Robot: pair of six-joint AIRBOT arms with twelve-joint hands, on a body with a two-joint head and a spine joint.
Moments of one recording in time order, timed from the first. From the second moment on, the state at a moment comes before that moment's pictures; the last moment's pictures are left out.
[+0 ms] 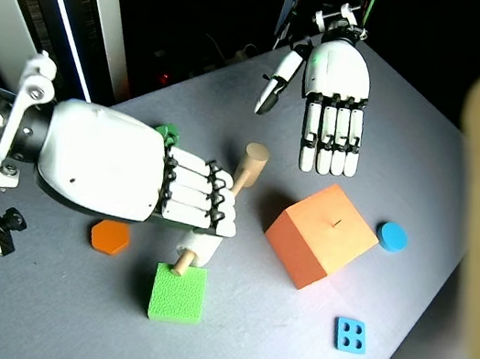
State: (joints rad) left arm 0.90 -0.85 1.02 0.05 -0.89 0.87; right arm -0.21 -0.88 0.83 1.01 -0.08 -2.25
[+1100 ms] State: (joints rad) left arm 0.85 -0.93 1.12 0.05 -0.87 0.84; right arm -0.23 -1.17 0.86 1.79 0.49 -3.01
